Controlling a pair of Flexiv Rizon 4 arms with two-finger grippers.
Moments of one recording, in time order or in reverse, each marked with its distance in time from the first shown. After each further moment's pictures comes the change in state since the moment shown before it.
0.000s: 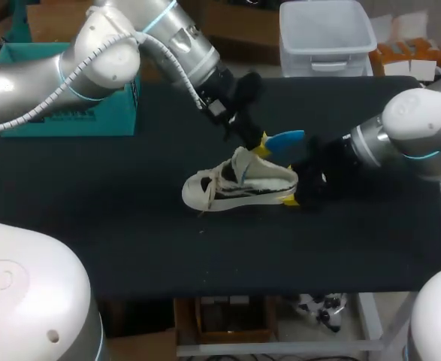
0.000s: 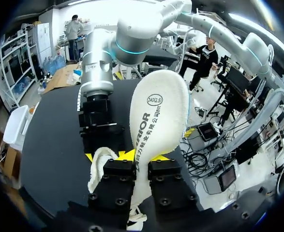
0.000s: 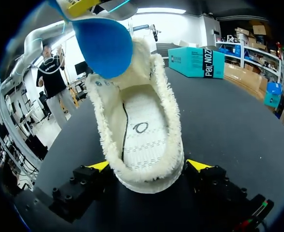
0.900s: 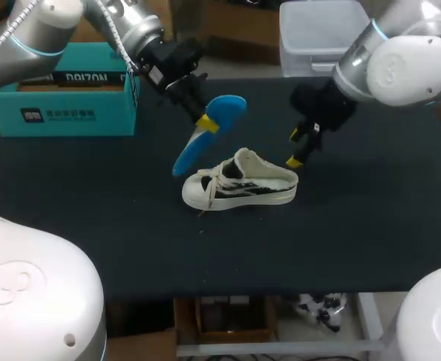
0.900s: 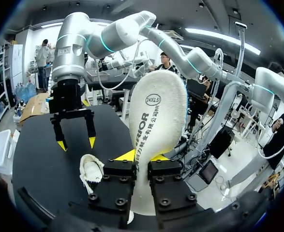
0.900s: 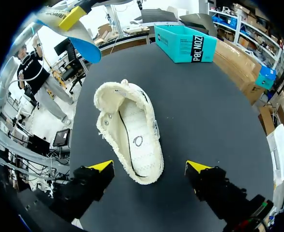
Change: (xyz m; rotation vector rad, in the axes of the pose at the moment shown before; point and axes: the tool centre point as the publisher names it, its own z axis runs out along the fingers) left arm 0.026 0.032 -0.103 0.210 0.290 0.140; right arm -0.001 0.084 -0.078 0.402 -0.092 0.088
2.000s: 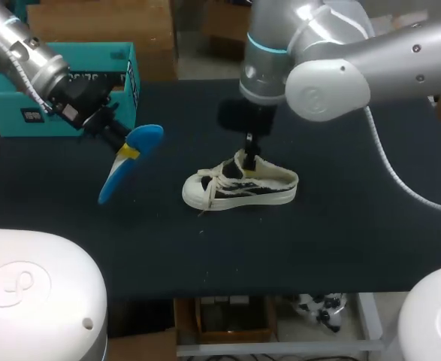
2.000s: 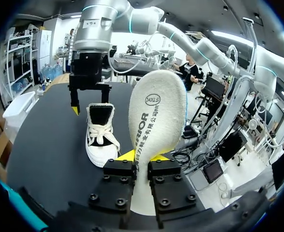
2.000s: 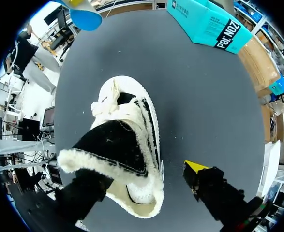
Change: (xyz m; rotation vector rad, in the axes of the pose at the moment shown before) left arm 0.067 0.140 -0.068 -0.015 -0.217 -0.151; right arm 0.006 0.067 0.067 0.360 -0.081 -0.077
